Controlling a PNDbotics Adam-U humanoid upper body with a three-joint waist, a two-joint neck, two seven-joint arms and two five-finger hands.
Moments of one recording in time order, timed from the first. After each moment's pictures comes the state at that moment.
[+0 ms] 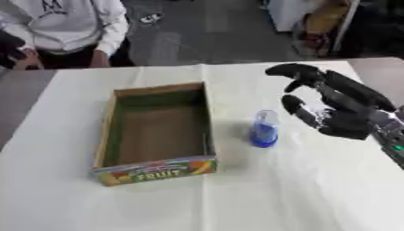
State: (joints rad) left arm -0.29 0.52 -0.03 -1.98 -0.10 -0.33 0.26; right arm -0.57 -0.86 0.37 -1.72 0.12 -0.24 0.24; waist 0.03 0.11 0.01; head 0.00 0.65
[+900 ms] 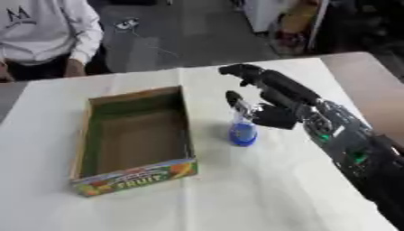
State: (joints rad) left arm -0.29 0.52 -0.03 -1.98 -0.09 -0.34 0.25; right arm -0.68 -0.66 0.44 -1.51 0.36 -0.13 0.13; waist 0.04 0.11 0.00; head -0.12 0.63
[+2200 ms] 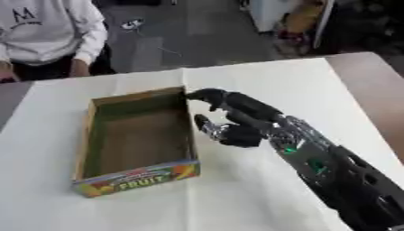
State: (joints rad) left arm -0.31 0.51 -0.04 -1.98 -0.08 -0.35 0.24; right arm -0.71 -0.56 0.52 -1.50 0.36 -0.19 0.24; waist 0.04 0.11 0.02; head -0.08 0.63
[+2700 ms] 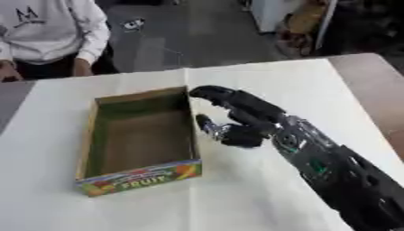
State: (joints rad) left arm -0.31 0.51 -0.04 -1.98 -0.08 -0.35 0.24; right arm -0.72 -0.56 0.51 -1.49 0.44 -0.18 0.14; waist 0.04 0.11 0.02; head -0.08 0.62
